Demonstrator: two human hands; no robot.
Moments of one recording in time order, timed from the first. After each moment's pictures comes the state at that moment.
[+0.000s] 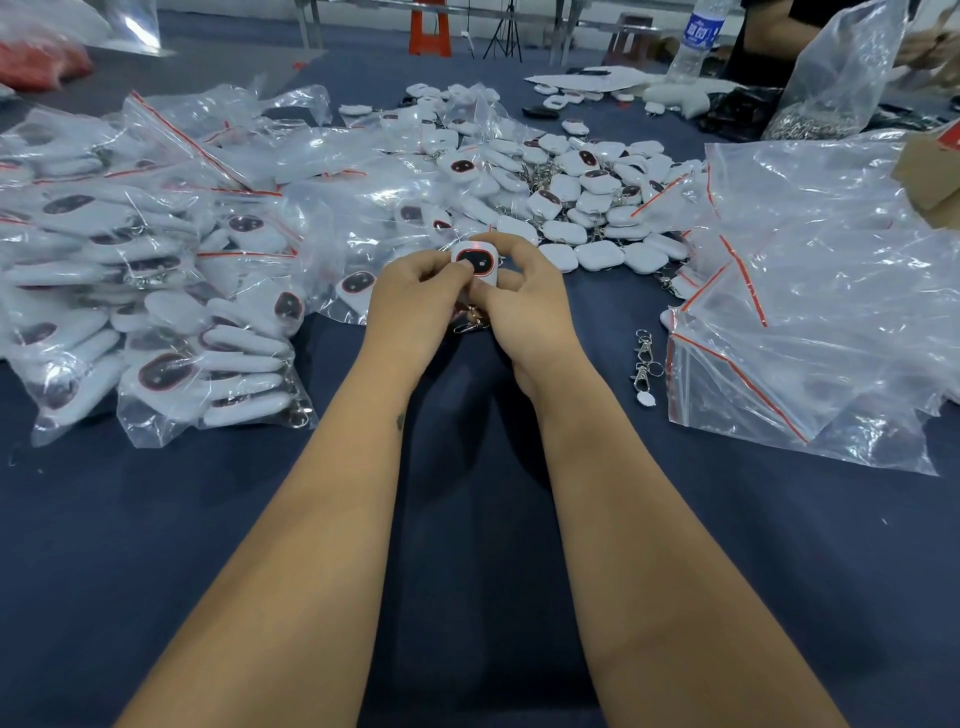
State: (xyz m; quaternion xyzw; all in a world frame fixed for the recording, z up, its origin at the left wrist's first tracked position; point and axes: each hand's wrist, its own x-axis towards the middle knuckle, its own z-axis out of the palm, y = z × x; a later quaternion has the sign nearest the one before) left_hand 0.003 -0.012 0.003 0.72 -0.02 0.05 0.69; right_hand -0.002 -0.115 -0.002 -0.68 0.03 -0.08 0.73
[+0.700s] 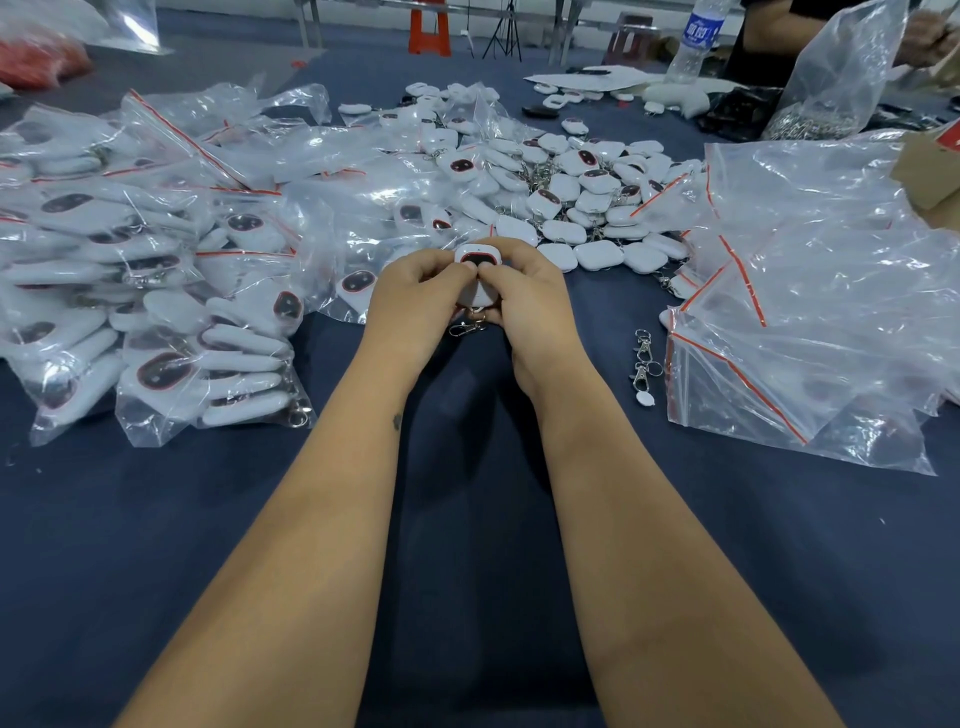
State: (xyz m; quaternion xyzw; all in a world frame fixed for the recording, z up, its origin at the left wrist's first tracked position) left_hand 0.006 -0.011 0.000 0.73 -0.03 0.05 0.68; right_hand -0.002 -0.114 0.002 -0.65 0.04 -0.08 0.76
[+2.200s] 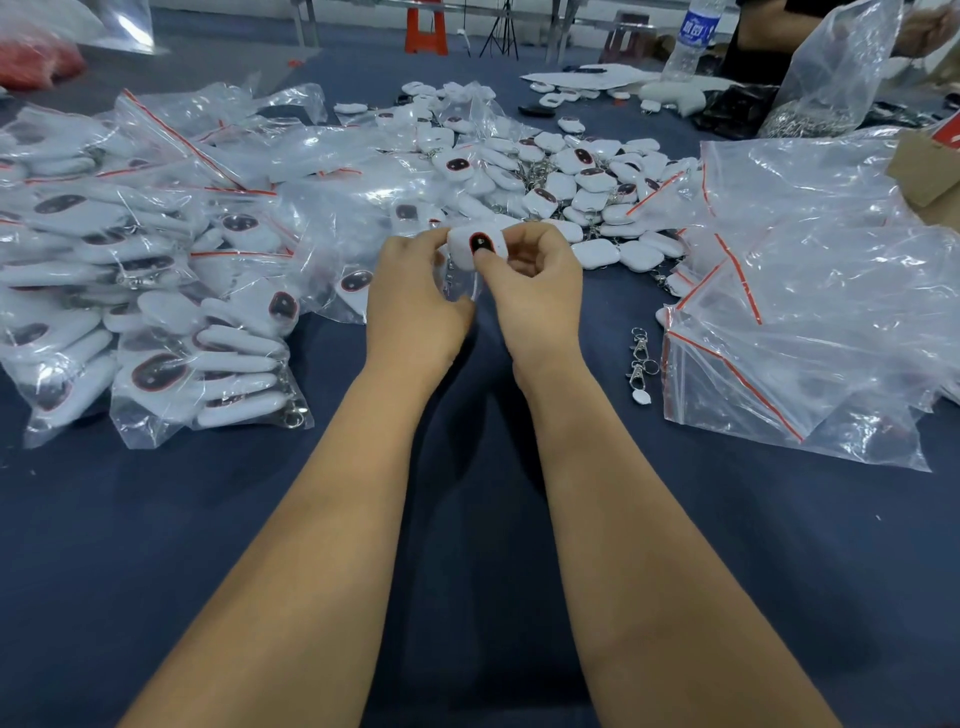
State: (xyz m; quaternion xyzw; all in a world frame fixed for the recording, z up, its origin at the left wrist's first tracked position) left_hand 0.007 -0.015 -0.009 0.85 -0.07 0.19 0.48; right_hand -0.007 -0.112 0.007 -0.68 0.08 -0.23 0.70
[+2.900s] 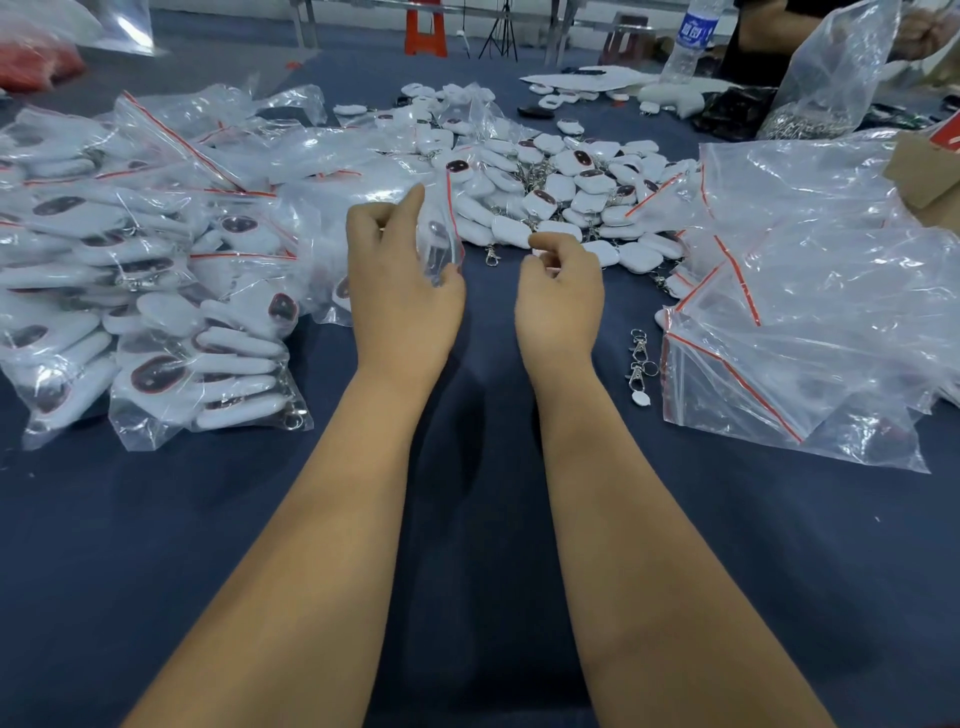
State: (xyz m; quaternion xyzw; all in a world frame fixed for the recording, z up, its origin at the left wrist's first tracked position) left_hand 0.003 -0.013 0.000 0.81 -0.08 0.32 0.49; right_hand 0.000 -0.128 0.004 -0.78 0.16 -0.27 0.54
